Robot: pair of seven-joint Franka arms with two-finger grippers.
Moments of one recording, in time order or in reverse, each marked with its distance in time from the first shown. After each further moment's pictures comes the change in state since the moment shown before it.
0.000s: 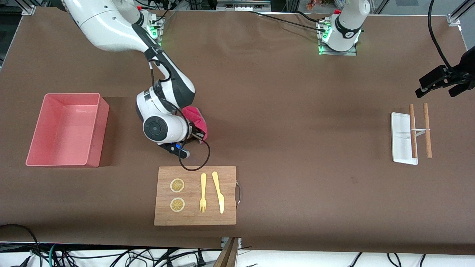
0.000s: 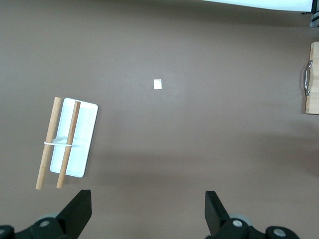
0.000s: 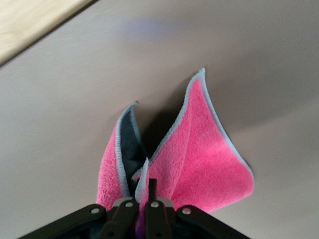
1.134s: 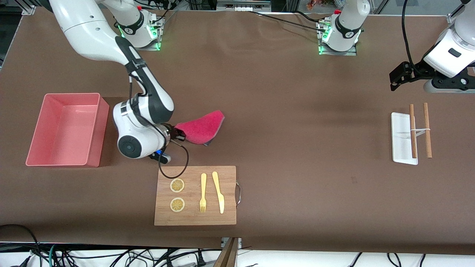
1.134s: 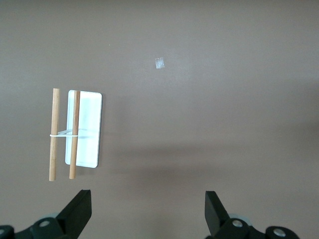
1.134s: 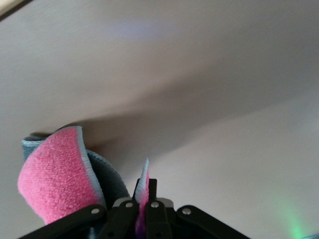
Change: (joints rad) left arm -0.105 -0.074 -0.015 -0.154 0.119 0.025 0.000; right arm -0.086 0.026 -0.107 0.025 0.007 -0.230 -0.248
